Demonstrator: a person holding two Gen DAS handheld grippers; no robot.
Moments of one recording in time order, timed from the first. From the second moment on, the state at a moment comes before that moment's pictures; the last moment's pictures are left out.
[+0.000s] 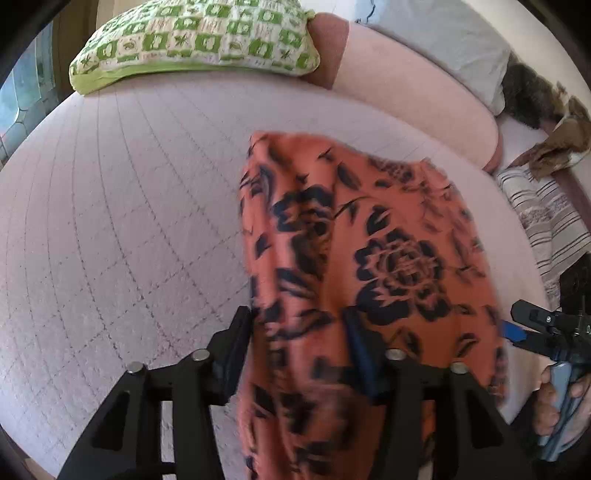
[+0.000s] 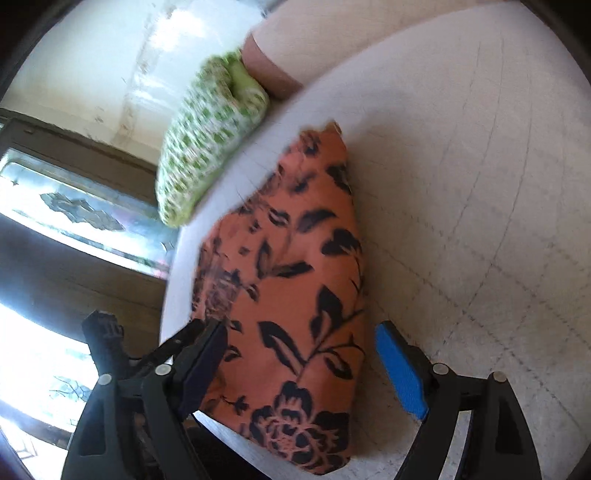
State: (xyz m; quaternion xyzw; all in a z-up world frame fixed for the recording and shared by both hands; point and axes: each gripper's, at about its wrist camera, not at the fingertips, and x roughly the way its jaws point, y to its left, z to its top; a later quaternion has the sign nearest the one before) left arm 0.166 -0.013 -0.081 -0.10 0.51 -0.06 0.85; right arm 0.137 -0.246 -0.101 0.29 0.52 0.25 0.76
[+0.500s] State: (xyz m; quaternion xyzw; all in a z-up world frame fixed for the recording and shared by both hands) left arm 0.160 0.001 -0.038 -0.11 0.44 -0.03 0.89; right arm 0.137 -0.256 -0.086 0.27 0.48 0.26 0.79
